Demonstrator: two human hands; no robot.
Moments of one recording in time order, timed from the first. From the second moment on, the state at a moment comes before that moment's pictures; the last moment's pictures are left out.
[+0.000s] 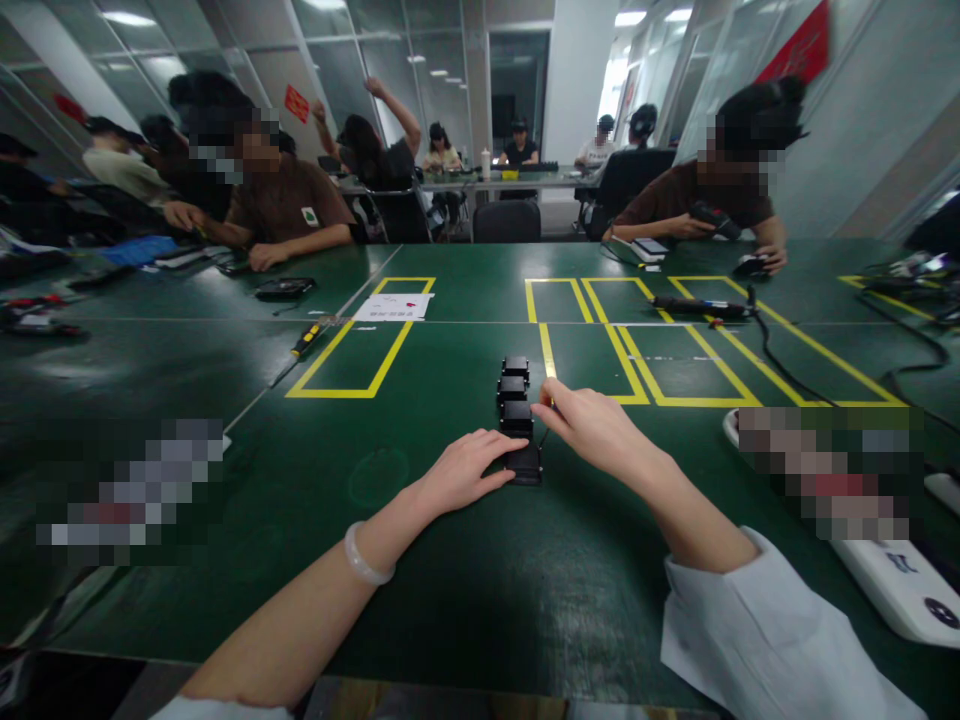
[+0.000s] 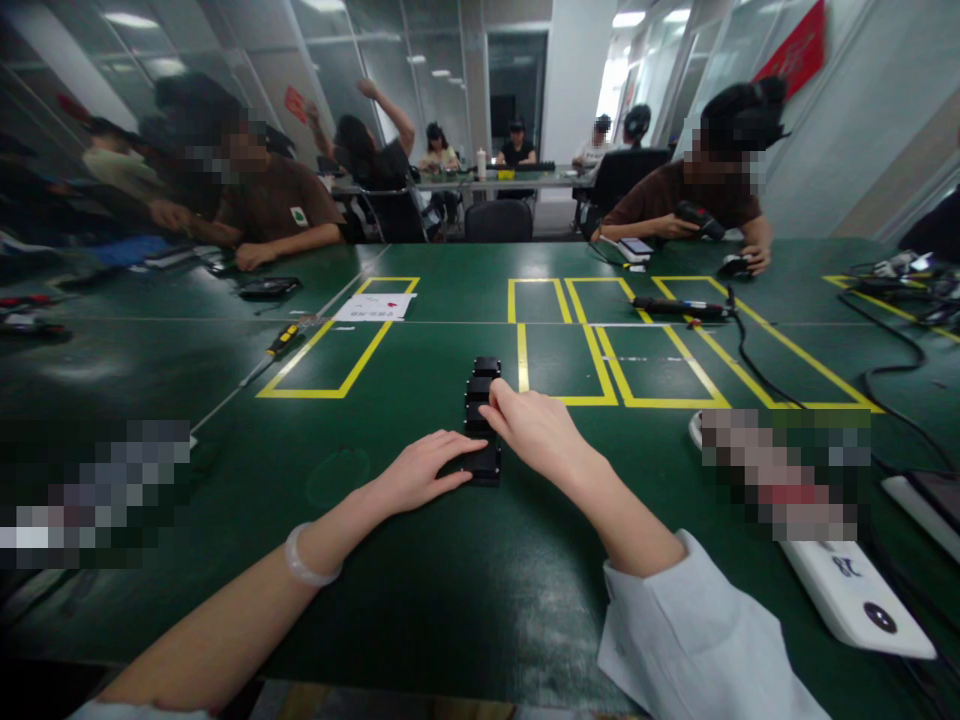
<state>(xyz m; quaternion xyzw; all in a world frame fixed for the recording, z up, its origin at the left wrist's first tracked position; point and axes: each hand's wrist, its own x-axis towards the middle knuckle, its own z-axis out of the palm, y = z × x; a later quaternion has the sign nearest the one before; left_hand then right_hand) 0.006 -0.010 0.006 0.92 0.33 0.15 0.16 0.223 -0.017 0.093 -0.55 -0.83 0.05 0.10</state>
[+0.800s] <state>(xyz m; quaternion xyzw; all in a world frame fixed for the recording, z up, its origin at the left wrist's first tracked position) 0.005 -0.010 0.007 0.92 0.33 0.15 0.16 0.222 -0.016 0.094 -0.56 -0.82 0.06 0.10</state>
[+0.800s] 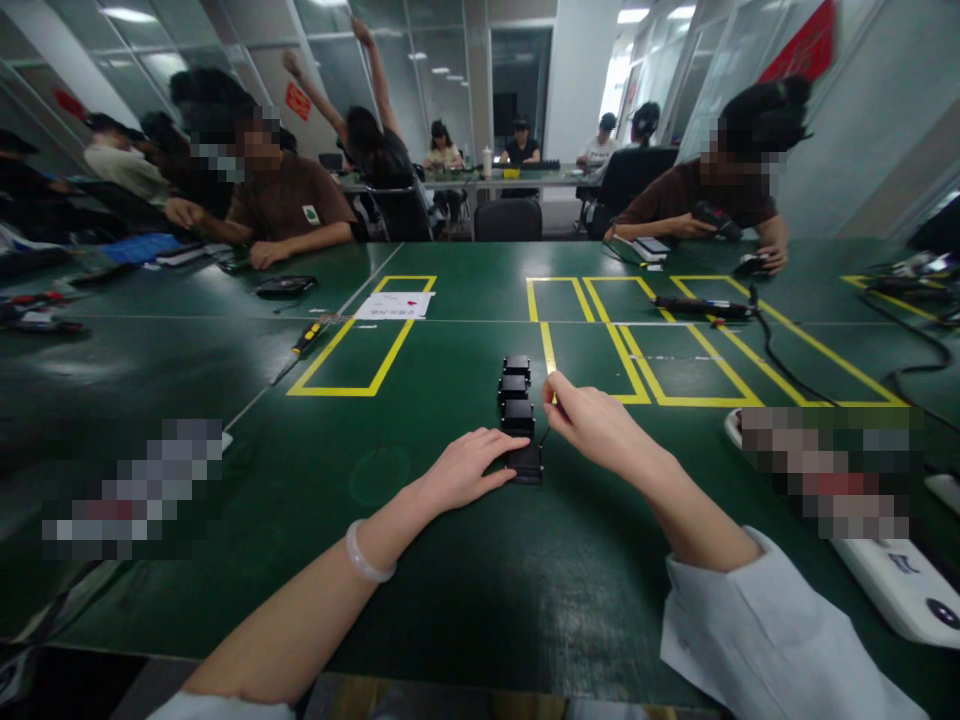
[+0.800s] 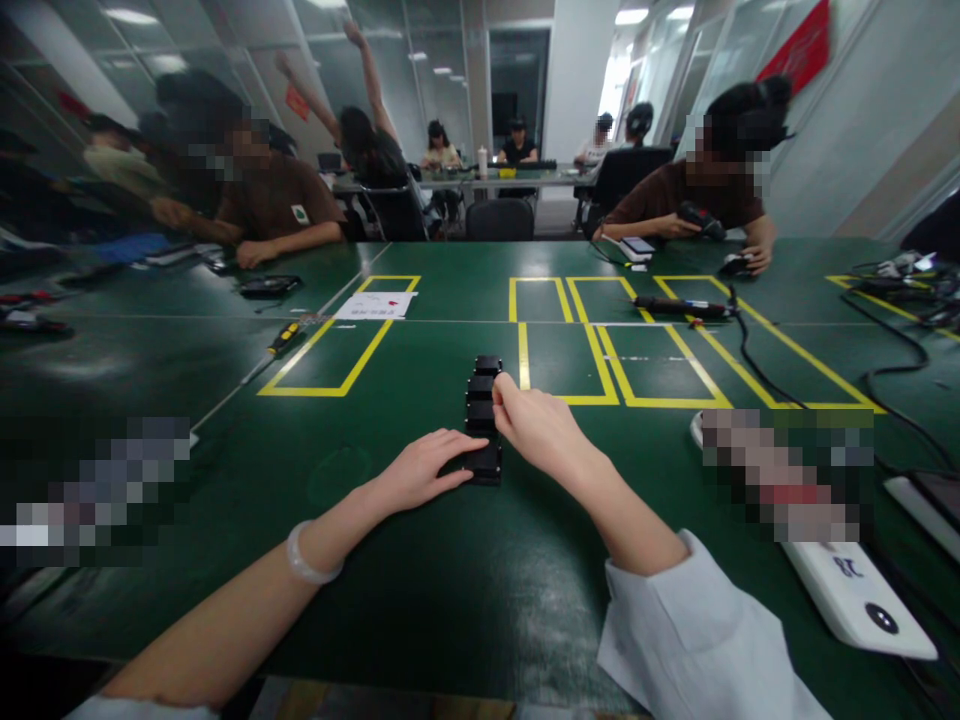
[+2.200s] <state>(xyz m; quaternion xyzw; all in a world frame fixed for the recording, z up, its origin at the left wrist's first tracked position) 0.006 -0.010 0.007 0.92 0.33 0.14 0.16 0.224 -0.013 0.088 -0.57 -0.82 0.05 0.10</state>
